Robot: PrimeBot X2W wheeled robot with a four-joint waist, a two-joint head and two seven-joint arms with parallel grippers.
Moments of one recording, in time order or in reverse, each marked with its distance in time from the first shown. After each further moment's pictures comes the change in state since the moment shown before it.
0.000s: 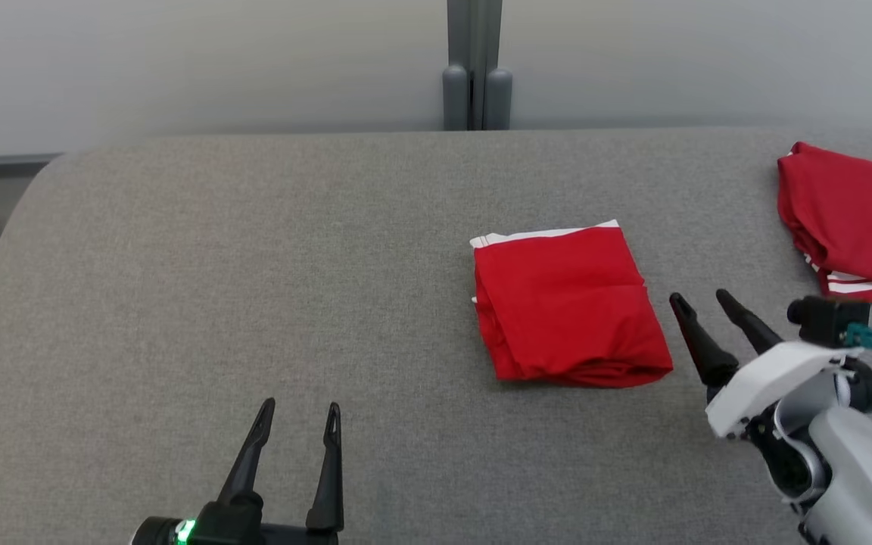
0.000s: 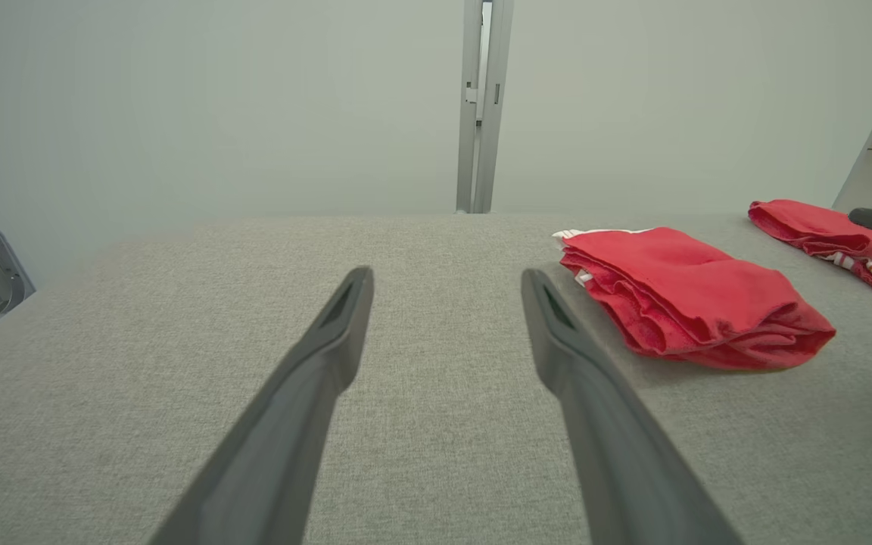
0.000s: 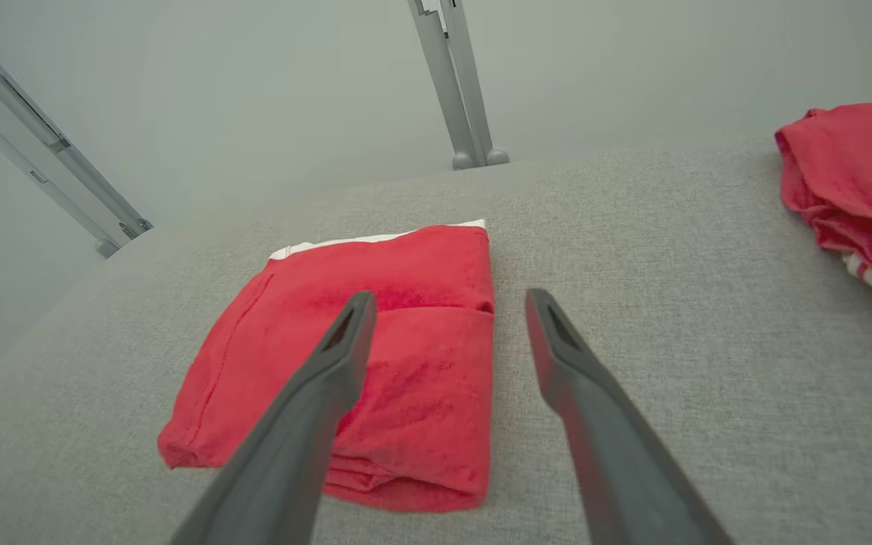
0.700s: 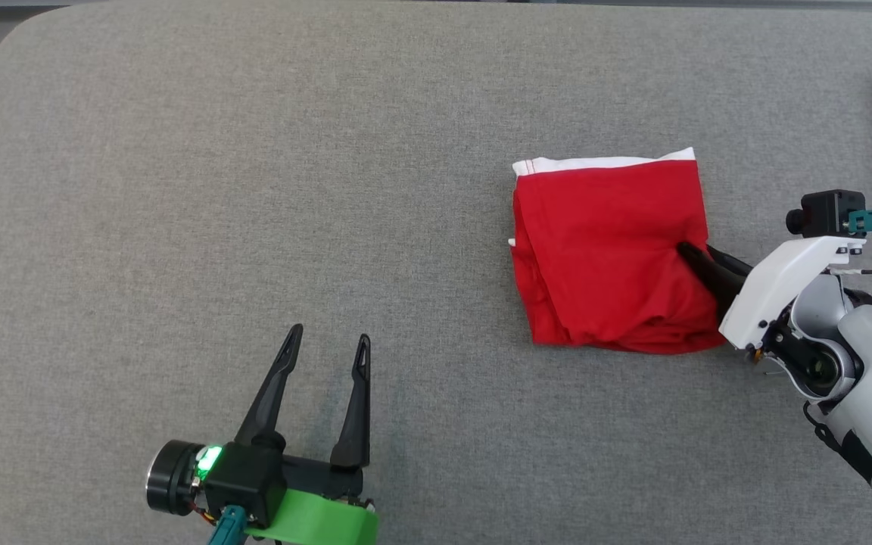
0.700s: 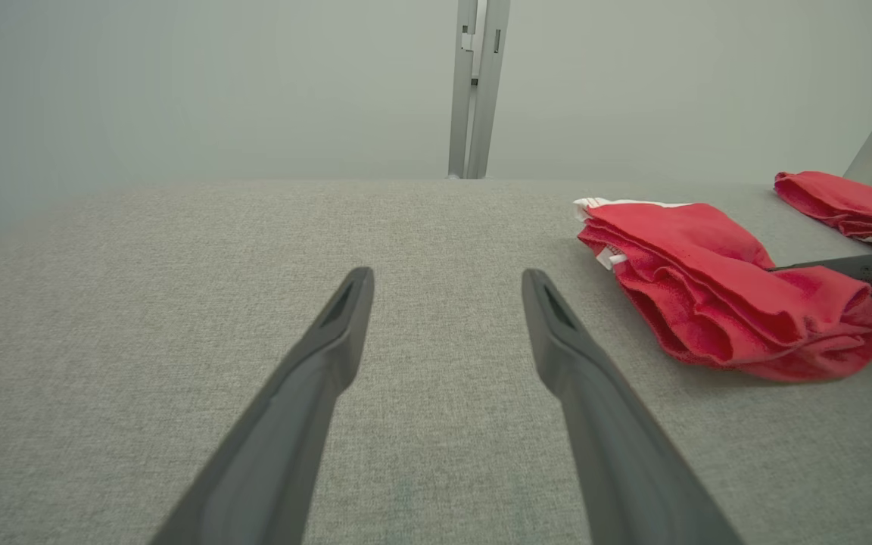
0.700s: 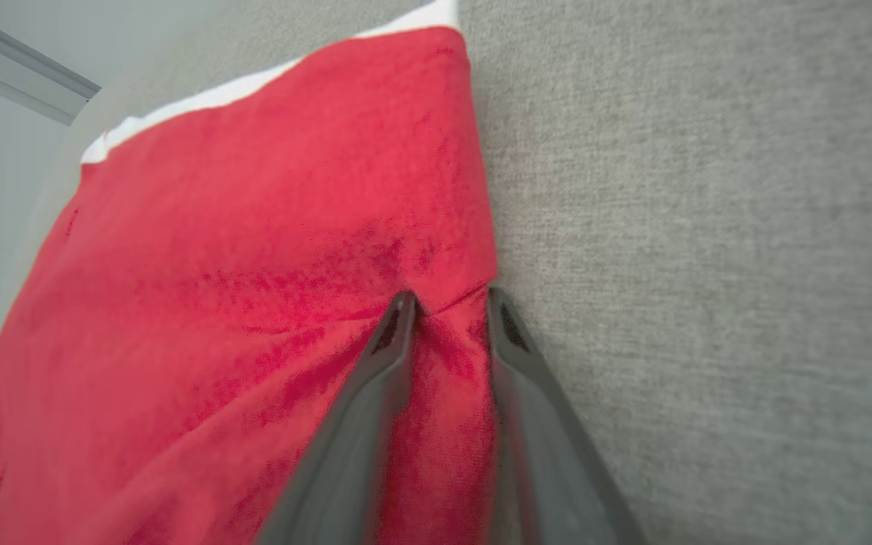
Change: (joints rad) left arm -0.153 0.000 -0.067 -0.019 -0.014 0.000 0.000; right arm -0.308 -0.122 0.214 0.151 0.383 0.000 0.322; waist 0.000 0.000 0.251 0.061
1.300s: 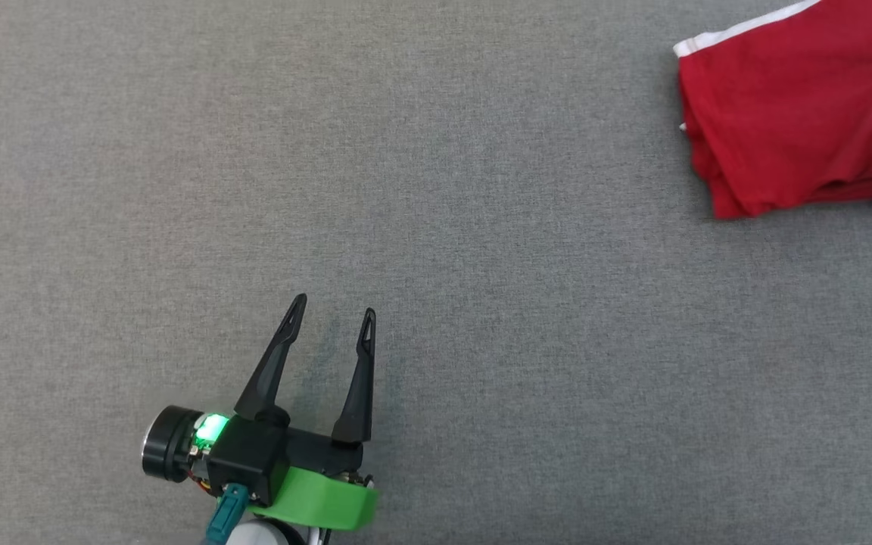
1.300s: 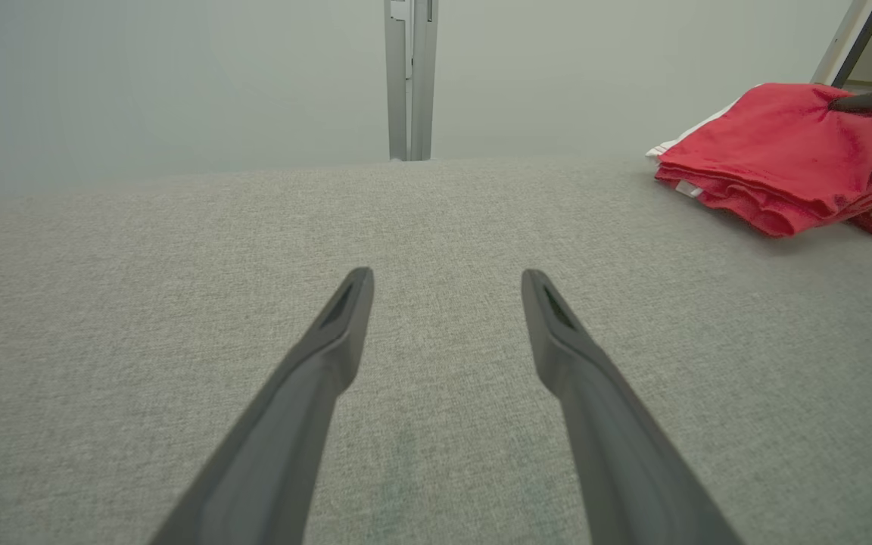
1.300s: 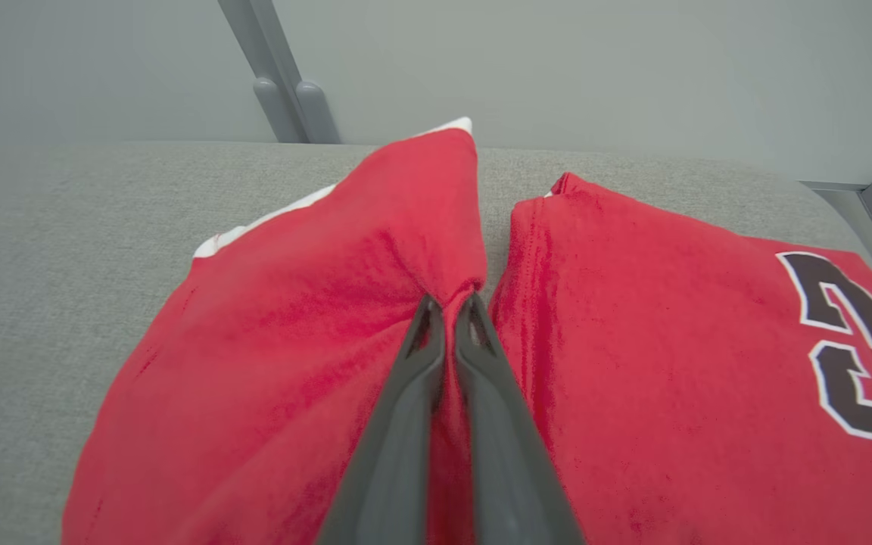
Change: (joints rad) left arm -0.056 0.000 0.008 -0.001 0.043 -0.035 0.000; right arm -0.286 -0.324 0.074 0.035 -0.090 0.001 -0.112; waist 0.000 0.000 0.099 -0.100
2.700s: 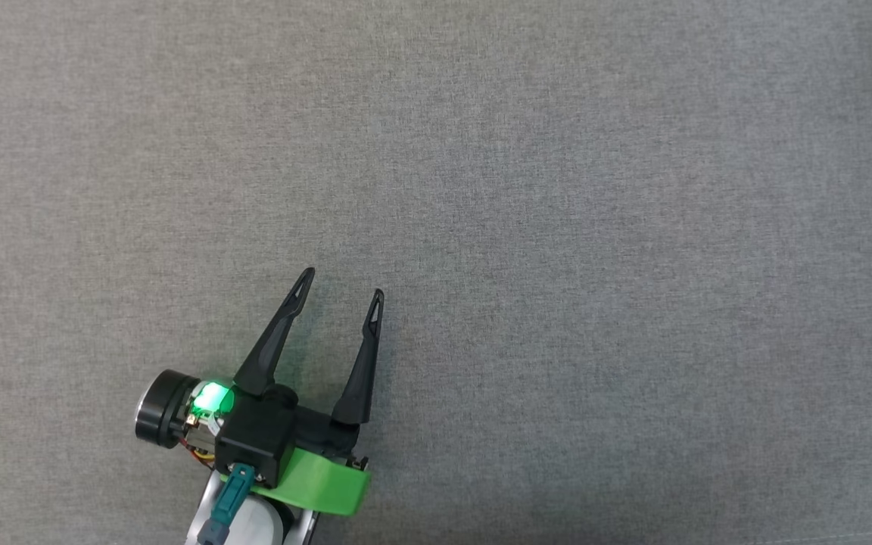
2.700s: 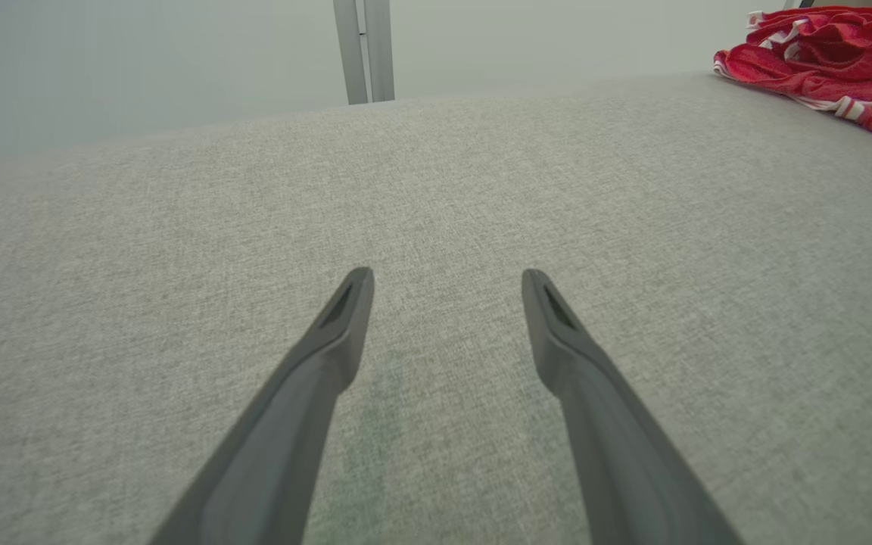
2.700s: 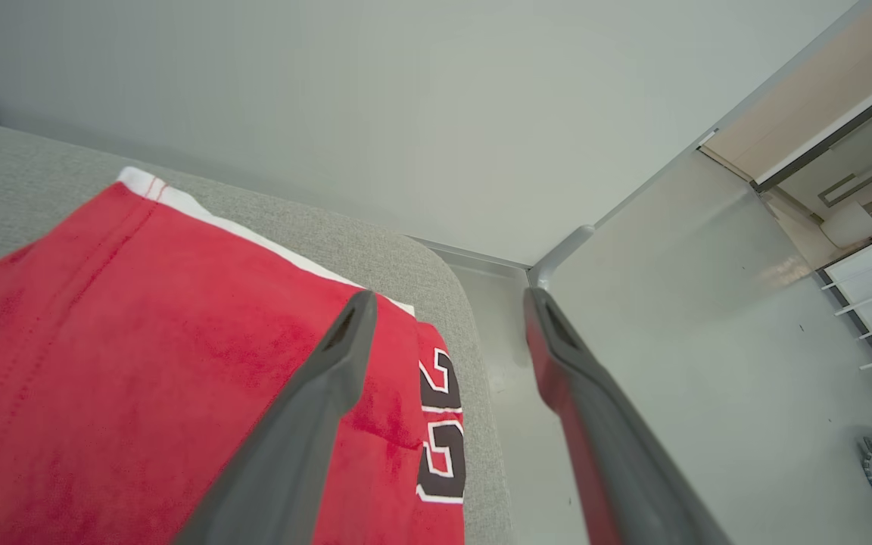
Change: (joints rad) left arm -0.064 0.025 0.002 0.011 0.080 -0.058 0.000; right arm -0.206 -0.146 -0.075 0.354 -0.407 0.000 -0.265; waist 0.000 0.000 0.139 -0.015
